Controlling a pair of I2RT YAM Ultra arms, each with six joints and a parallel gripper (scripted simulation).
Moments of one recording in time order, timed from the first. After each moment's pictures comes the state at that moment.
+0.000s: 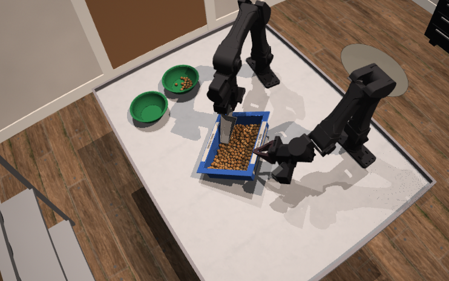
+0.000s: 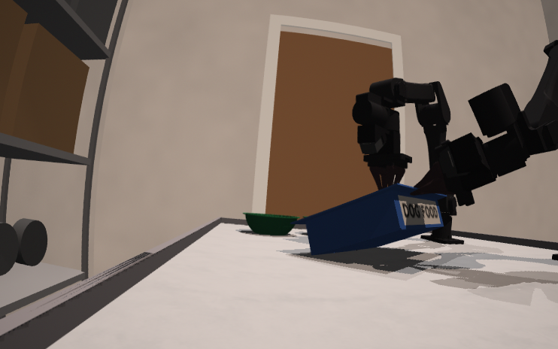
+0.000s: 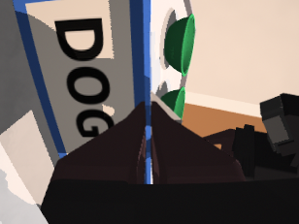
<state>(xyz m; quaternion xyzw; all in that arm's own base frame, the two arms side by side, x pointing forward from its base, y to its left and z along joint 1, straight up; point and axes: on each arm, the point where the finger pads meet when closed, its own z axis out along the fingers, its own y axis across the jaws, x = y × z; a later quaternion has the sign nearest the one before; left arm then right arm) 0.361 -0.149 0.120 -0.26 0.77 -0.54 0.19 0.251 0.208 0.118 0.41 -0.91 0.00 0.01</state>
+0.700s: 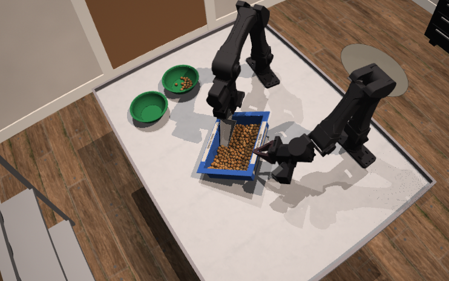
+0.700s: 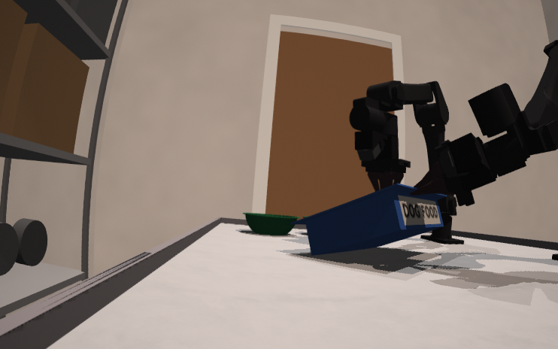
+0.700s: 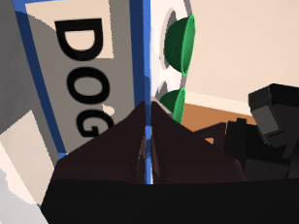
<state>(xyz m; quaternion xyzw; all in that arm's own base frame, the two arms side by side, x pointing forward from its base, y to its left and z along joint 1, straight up) 0.361 -0.149 0.120 -0.26 0.77 -0.54 0.19 0.255 0.212 0.106 0.41 -0.91 0.01 0.02</state>
